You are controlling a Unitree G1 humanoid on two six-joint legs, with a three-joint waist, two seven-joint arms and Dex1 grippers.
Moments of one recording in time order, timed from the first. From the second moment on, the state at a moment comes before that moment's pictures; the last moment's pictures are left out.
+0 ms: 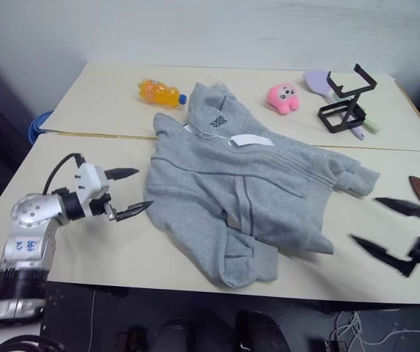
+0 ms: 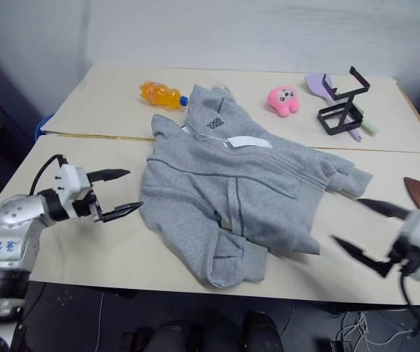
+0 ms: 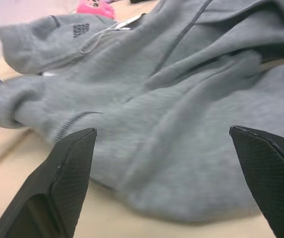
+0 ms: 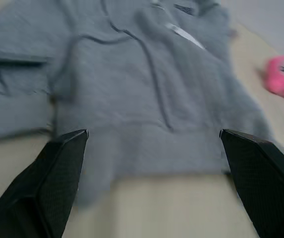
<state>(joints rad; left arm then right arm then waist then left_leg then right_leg) -0.45 0.72 0.11 0.33 -0.28 -0.18 -1.08 0.40 -0.96 -0.51 -0.43 0.66 0.06 0.92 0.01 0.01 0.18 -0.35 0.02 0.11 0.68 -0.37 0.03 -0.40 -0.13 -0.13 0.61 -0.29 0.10</state>
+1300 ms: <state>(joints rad) -0.24 0.84 0.00 0.03 -0.42 0.09 -1.38 0.45 -0.85 -0.41 -0.51 0.55 0.22 1.12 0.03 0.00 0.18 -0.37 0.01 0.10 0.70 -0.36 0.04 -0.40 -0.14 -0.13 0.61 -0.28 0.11</state>
